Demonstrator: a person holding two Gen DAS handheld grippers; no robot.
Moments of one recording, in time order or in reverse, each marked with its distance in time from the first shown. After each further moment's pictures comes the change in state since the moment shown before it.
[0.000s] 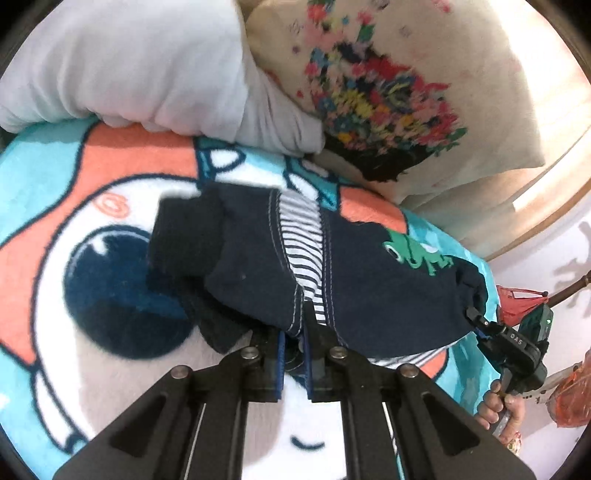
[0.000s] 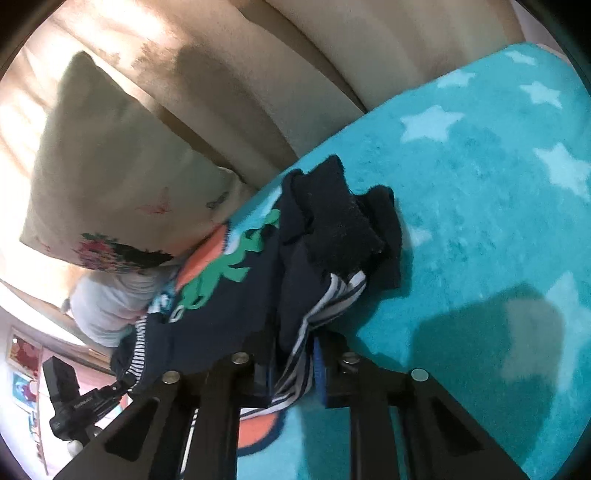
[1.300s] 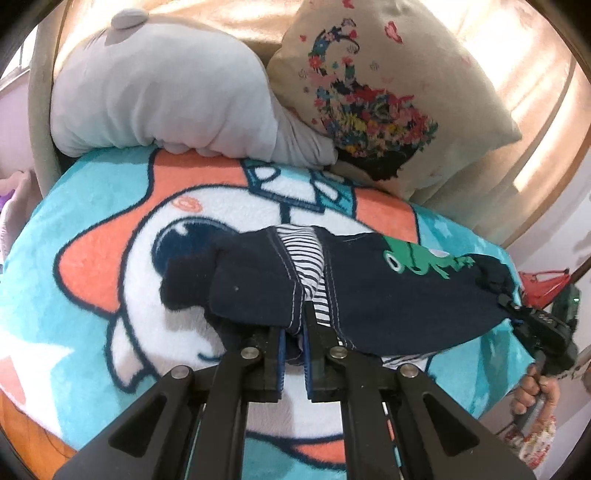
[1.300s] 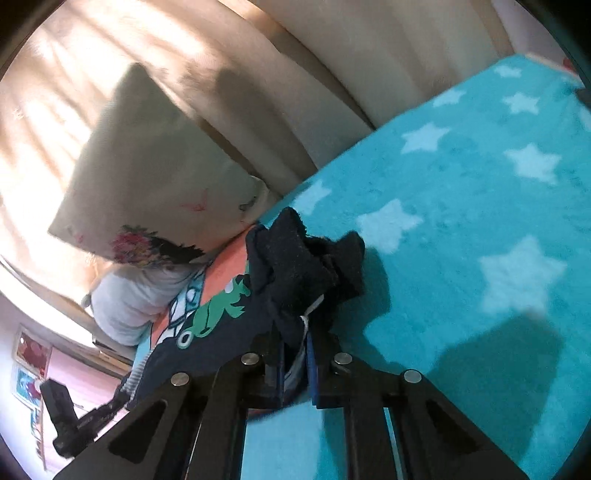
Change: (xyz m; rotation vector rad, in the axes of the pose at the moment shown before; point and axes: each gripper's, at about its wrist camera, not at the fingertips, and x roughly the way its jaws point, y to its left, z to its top) left arm -0.053 0.008 -0.047 0.085 -0.056 0.149; right arm -0.043 0.012 -0.037 -0.020 -0.070 0.022
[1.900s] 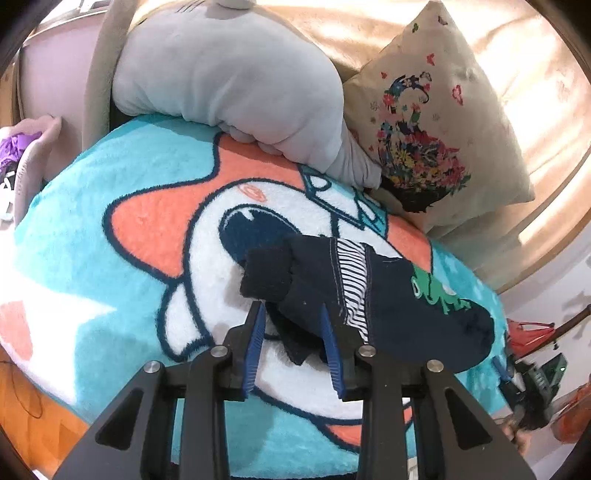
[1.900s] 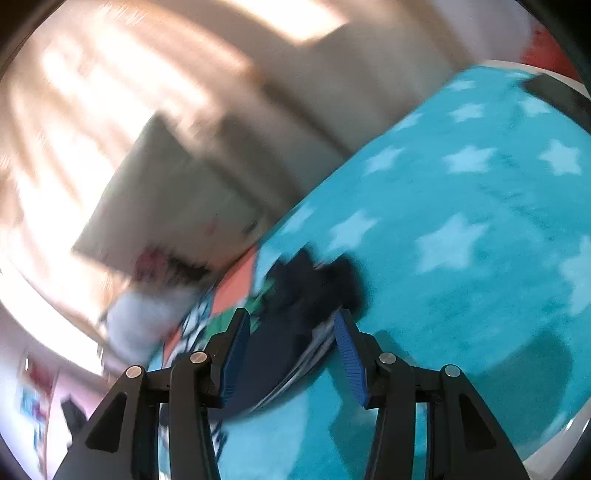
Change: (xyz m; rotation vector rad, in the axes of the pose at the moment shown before) left arm -0.032 0.057 -0.017 -0.218 -0.062 -0.034; right arm -0.038 0.001 -0.032 0.003 -0.064 0.024
